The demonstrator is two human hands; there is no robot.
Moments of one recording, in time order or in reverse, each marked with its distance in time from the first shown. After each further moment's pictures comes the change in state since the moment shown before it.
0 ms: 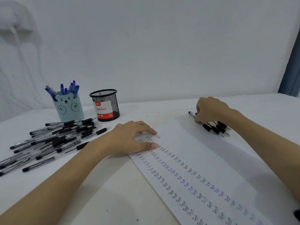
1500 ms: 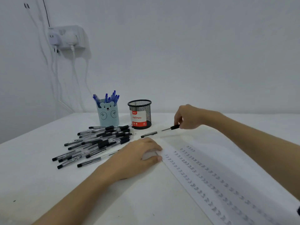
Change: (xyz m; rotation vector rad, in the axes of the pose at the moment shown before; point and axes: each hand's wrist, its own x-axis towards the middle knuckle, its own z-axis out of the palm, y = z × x) left_hand -0.064 -0.051 0.003 -0.036 0.245 0.022; right_hand 0.011 -0.136 -0.010 0.011 -0.183 -0.523
